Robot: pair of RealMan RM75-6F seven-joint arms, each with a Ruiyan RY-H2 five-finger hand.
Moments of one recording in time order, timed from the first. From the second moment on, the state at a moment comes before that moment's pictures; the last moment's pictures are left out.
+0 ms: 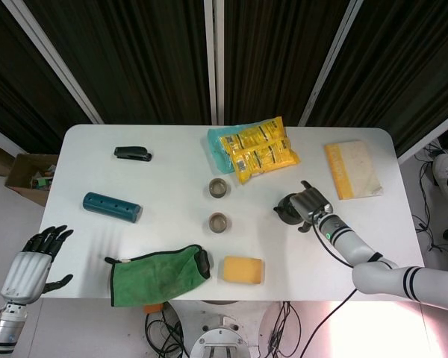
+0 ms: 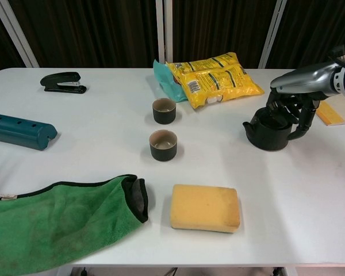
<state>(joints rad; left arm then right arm) -0.04 -1.21 0.07 -1.52 1.65 1.52 0.07 0.98 -1.28 -0.03 -1.58 -0.75 0.65 -0.50</state>
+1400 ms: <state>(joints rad) -0.04 -1.22 0.07 -1.50 1.64 1.51 0.05 0.98 -1.27 -0.01 -1.58 -0.77 0.67 -0.30</state>
